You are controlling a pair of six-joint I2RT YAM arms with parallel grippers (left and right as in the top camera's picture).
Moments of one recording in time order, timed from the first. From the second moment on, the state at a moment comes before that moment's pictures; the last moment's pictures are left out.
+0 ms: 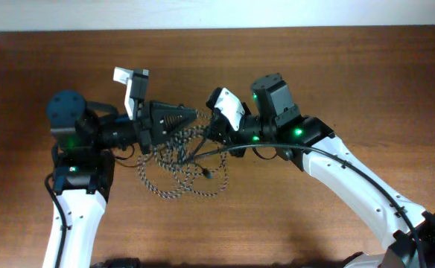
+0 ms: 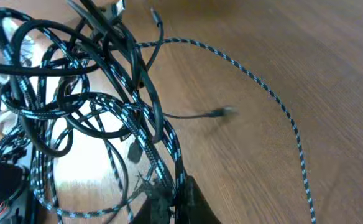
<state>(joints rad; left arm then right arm) 0.03 1.15 0.93 0.19 1.37 -0.63 0.55 1.58 1.21 -0.33 -0.68 -0.21</state>
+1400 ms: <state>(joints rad) 0.12 1.14 0.93 0.38 1.07 -0.76 0.31 1.58 1.21 -0.50 -1.04 0.34</state>
